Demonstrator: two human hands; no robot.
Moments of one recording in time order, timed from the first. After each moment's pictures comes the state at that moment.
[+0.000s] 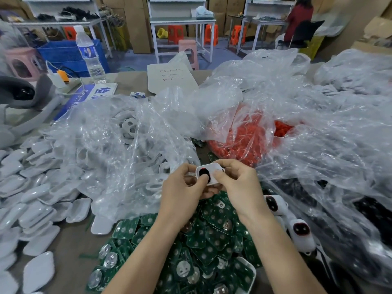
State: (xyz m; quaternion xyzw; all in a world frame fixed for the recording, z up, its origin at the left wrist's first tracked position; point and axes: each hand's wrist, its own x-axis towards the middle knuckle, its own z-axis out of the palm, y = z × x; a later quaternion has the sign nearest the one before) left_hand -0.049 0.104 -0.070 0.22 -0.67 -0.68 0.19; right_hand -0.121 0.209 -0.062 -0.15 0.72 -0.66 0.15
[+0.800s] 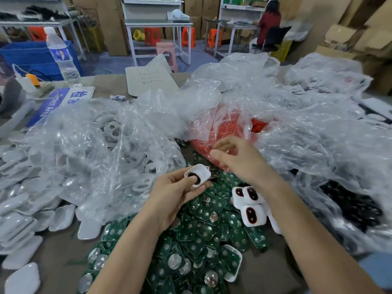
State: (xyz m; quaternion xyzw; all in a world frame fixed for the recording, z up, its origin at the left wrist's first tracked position) left_hand -0.047 0.099 -0.058 0.20 -0.47 -0.86 0.04; right_hand -0.150 0.237 -0.012 -0.23 0.85 -0.45 0.12
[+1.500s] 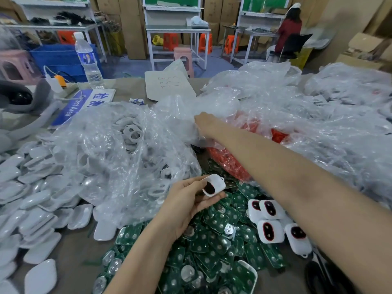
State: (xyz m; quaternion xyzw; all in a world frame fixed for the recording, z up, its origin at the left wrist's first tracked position) left_hand -0.047 0.098 -0.050 0.23 -0.42 -0.88 0.03; right_hand -0.273 0.076 -0.018 -0.43 0.90 0.02 0.00
